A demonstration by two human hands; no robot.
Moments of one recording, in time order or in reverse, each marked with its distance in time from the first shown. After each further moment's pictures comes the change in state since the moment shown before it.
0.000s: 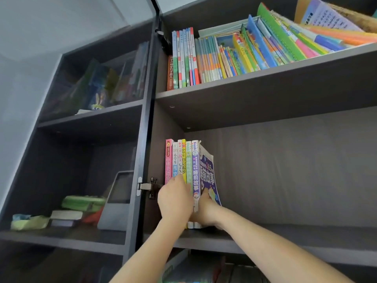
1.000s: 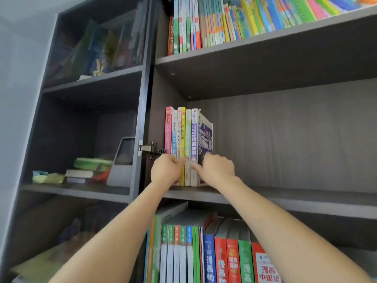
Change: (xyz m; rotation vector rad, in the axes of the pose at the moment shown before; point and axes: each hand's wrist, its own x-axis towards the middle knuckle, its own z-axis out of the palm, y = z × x) left_hand -0.010 -0.013 -0.016 -0.466 -0.240 -0.232; right_hand -0.067 -0.022 -0.036 -0.561 0.376 -0.086
